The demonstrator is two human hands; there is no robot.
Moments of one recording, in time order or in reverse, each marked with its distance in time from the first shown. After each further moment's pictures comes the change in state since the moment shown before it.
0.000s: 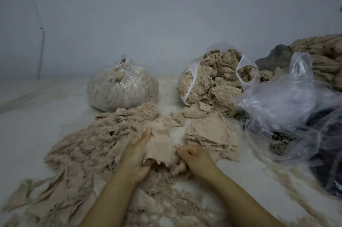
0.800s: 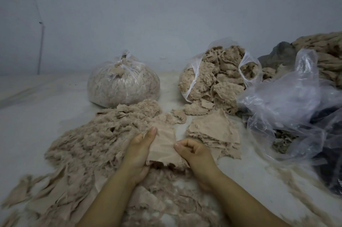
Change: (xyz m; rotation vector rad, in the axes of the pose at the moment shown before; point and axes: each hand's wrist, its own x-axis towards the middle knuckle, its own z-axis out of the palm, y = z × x) left_hand 0.003 -0.007 -0.006 0.150 -0.108 0.063; right_hand -0.001 0.005 0.017 0.472 0.090 0.020
